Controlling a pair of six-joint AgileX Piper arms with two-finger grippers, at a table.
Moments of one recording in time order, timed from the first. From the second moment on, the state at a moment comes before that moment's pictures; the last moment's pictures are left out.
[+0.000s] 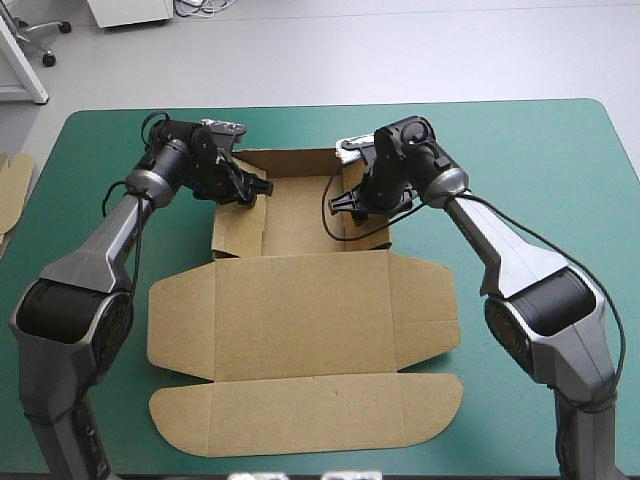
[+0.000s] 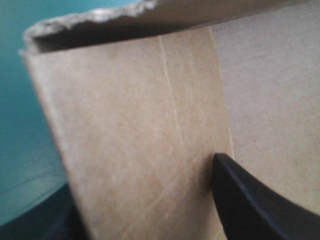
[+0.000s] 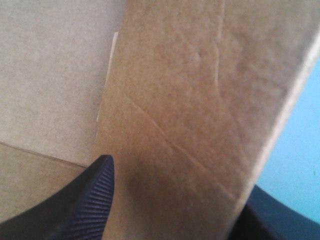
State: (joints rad) left arm -0.27 1.97 -1.80 -0.07 1.05 0.00; right arm 0.50 2.08 -2.02 0.04 1.25 0.17
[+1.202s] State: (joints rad) left arm -0.27 1.95 -1.95 0.04 1.07 0.02; right arm 0.51 2.05 -2.17 -0.01 1.25 0.17
